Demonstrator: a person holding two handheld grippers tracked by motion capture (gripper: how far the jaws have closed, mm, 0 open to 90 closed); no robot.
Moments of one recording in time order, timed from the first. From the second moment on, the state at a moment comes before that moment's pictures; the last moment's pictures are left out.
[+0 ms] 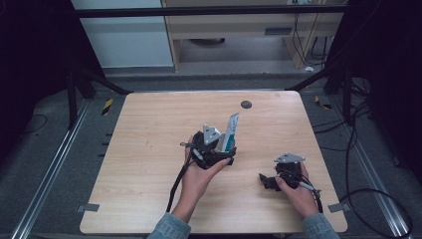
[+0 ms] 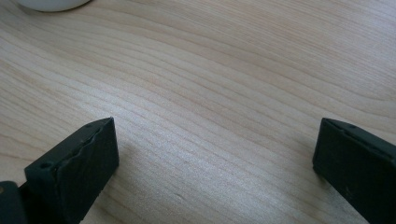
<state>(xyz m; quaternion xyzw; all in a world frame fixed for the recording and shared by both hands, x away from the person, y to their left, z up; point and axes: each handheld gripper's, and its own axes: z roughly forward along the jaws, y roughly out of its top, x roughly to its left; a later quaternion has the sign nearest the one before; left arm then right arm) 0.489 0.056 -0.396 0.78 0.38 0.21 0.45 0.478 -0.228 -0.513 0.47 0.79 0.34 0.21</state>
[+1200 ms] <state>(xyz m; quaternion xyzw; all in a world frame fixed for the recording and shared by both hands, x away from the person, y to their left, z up) 0.495 0.171 -0.414 0.80 0.44 0.21 0.37 0.477 -0.228 -0.513 0.47 0.79 0.34 0.21</state>
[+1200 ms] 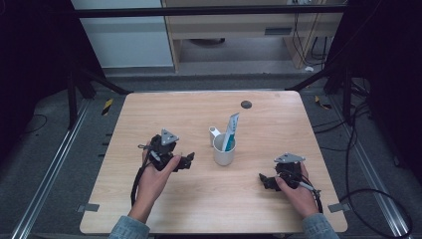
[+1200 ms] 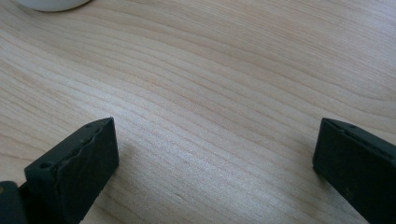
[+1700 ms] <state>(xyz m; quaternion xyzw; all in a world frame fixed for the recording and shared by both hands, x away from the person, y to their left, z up) 0.493 0.214 -0.444 0.80 0.46 0.21 0.32 0.478 -0.228 -0.513 0.47 0.79 0.34 0.21</state>
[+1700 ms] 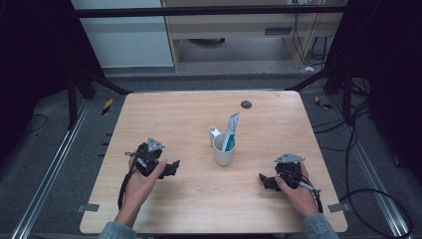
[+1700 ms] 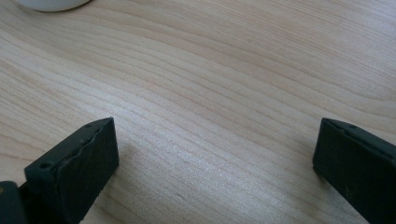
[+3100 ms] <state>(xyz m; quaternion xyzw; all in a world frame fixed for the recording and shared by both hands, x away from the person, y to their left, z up) 0.552 0.288 -0.507 0.76 0.52 0.23 0.31 0.477 -0.228 -0.513 0.47 0.79 0.33 0.21</state>
